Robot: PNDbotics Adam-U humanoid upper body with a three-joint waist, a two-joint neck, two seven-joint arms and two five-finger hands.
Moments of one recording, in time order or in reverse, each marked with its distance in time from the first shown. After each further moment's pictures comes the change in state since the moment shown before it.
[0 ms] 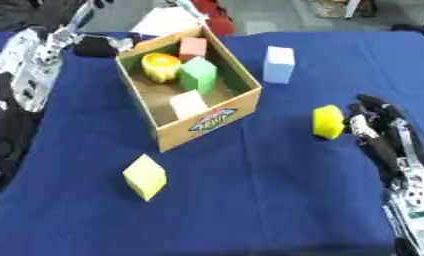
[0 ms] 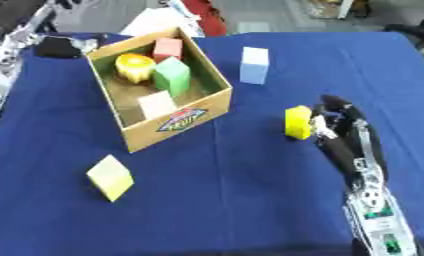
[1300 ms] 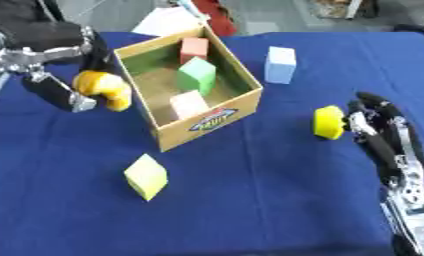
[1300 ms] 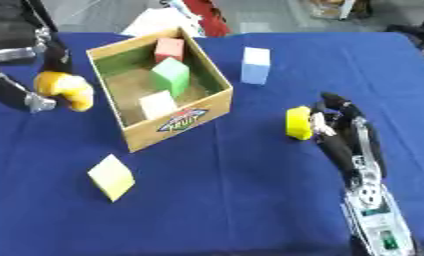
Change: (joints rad) left arm -0.029 0.130 -0.142 -0.197 0.062 -0.158 -0.571; right arm 0.032 0.053 -0.010 0.003 -0.004 -0.009 -0.022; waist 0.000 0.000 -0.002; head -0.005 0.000
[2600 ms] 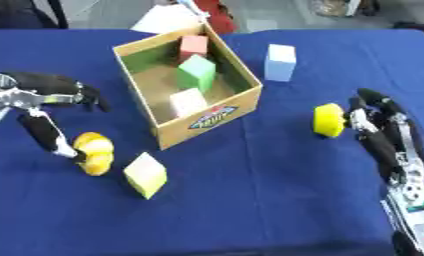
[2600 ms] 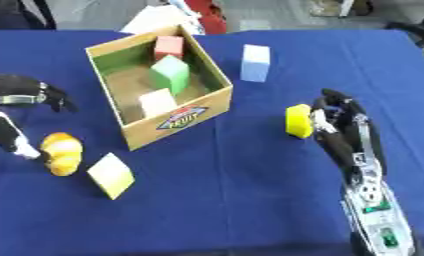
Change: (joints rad) left arm 0.202 0.095 -0.093 0.060 -0.044 -0.020 -0.182; right arm -0.008 0.000 0.000 -0.006 0.000 -0.002 -0.003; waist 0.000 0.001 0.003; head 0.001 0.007
